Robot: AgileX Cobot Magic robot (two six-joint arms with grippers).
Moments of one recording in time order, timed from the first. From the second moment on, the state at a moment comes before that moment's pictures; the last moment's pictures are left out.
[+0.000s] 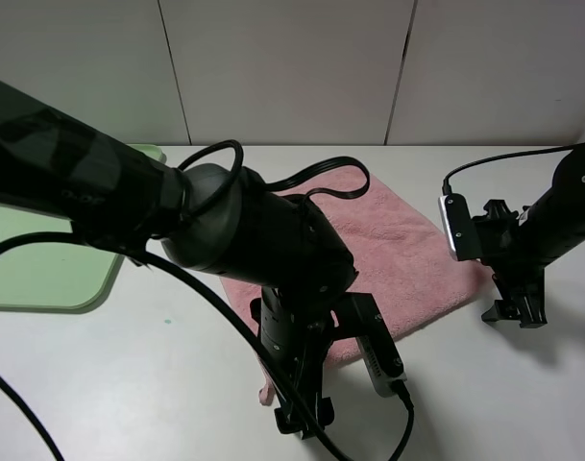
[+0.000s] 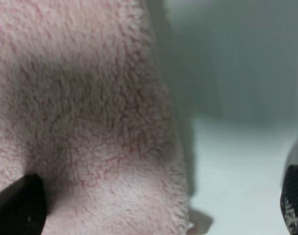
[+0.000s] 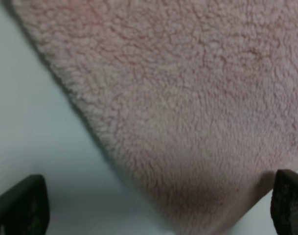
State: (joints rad) left arm -1.09 2.10 -1.21 0.11 0.69 0.16; right arm 0.10 1.80 -0.70 0.00 0.33 -1.49
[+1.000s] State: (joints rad) left arm -1.09 2.10 -1.21 0.09 0.69 0.15; right arm 0.10 1.83 -0.71 0.01 0.26 -1.49
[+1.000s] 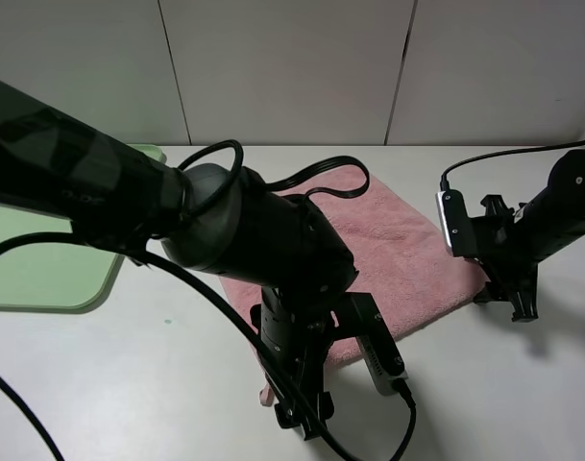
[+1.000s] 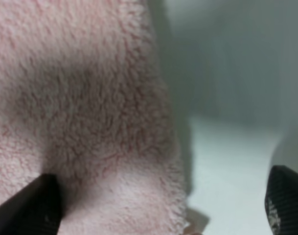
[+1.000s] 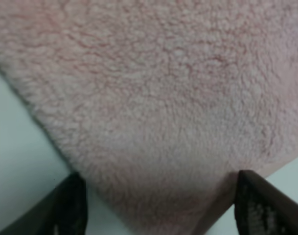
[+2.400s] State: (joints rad) left arm -1.09 2.10 -1.21 0.09 0.69 0.12; right arm 0.10 1.85 -0.71 0.11 0.24 -1.47
